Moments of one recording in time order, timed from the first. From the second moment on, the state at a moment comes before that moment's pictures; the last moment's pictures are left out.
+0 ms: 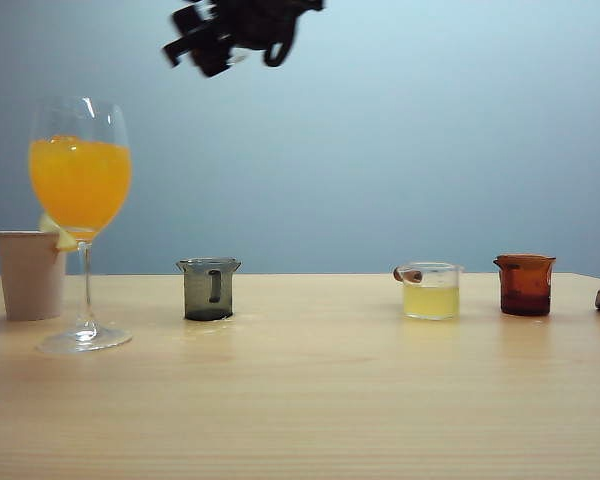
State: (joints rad) left arm 0.09 0.40 0.64 -0.42 0.24 -0.06; right arm 0.78 1.89 1.50 0.48 0.22 -0.54
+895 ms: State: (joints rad) left arm 0.09 0.40 0.64 -0.42 0.24 -0.06; right arm 0.67 1.94 1.05 0.81 0.38 0.05
